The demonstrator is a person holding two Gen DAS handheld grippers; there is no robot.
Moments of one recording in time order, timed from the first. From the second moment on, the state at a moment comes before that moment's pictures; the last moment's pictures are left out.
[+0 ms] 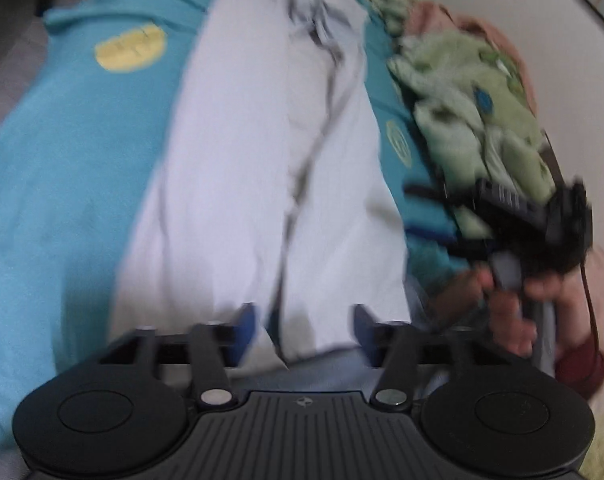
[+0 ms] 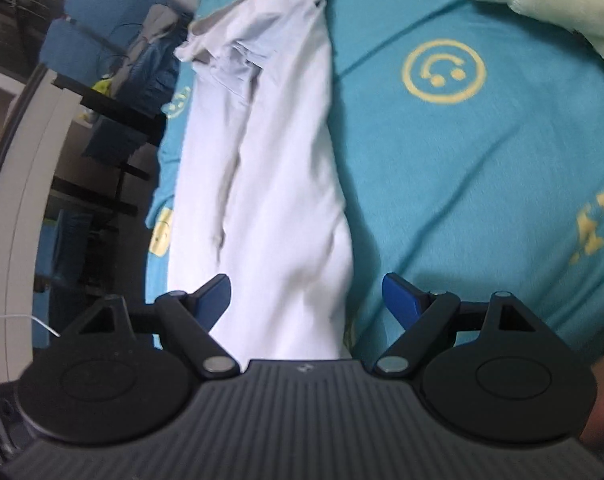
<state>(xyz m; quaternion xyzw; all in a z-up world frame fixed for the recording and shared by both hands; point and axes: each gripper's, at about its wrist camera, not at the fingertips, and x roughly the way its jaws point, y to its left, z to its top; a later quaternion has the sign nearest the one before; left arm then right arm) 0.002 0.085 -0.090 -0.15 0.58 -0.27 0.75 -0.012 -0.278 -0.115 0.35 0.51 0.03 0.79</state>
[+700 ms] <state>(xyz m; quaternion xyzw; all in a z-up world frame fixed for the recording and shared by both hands) 0.041 0.087 -0.131 -0.09 0.63 -0.19 0.75 -0.028 -0.184 -0.133 0.19 0.61 0.14 0.75</state>
